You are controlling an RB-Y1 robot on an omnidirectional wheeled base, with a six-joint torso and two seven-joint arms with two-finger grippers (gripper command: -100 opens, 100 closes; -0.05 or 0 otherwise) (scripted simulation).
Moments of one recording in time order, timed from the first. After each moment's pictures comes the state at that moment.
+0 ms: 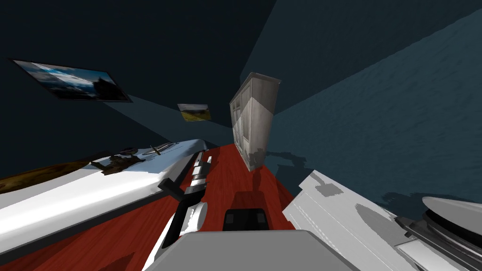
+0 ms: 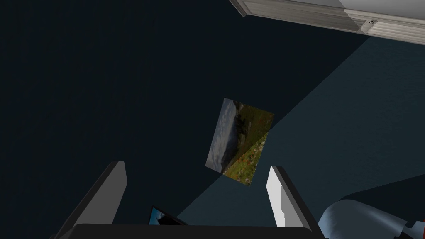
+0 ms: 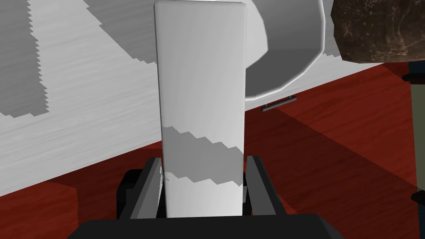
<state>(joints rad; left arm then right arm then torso) 0.52 0.00 -0.04 -2.20 0.04 -0.36 0.09 0.84 -1.66 -0.03 -1.33 1.57 -0.86 0.49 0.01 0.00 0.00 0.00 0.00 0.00</state>
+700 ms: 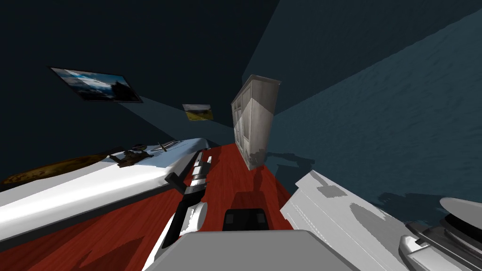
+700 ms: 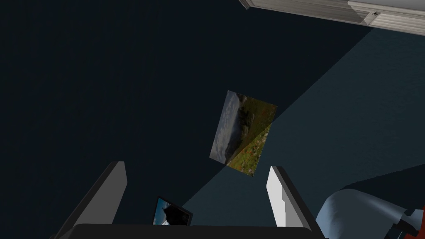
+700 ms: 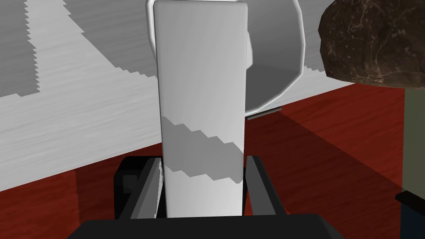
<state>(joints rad) 0.52 0.00 -0.04 -2.20 0.04 -0.36 0.09 0.81 -1.64 -0.02 -1.22 1.45 -0.91 0.67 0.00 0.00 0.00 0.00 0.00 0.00</state>
